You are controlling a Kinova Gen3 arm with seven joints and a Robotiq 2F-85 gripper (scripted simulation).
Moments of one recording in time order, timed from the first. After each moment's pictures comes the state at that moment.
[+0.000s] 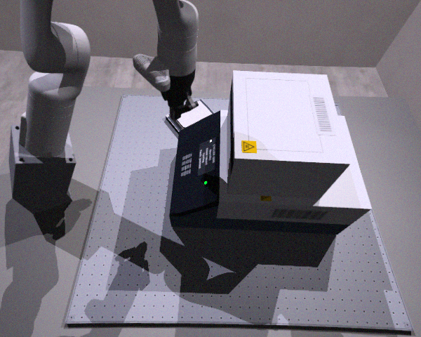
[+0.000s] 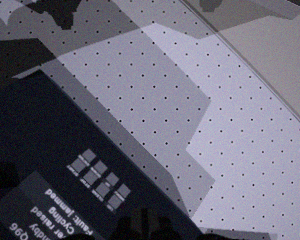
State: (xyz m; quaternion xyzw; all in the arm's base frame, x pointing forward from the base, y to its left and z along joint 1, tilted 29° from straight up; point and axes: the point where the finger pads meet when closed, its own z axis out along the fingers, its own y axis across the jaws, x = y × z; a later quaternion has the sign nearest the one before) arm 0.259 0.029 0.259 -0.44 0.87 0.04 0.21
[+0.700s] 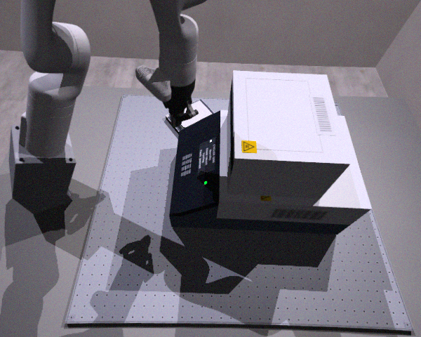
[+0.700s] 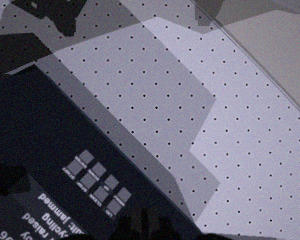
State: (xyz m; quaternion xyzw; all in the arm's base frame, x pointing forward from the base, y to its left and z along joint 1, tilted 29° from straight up) arm 0.269 0.036 0.237 -0.44 0.87 0.04 0.21
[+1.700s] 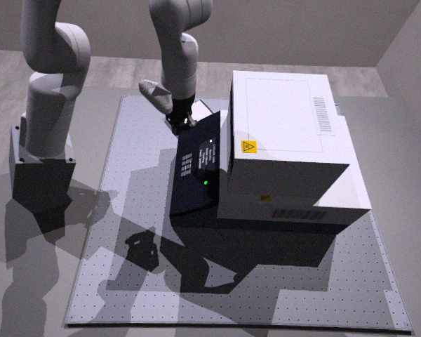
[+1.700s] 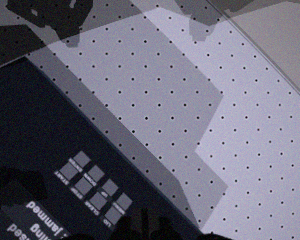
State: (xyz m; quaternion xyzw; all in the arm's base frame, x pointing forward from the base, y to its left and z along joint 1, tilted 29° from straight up) arm 0.283 0.046 0.206 -0.44 0.87 0.04 0.21
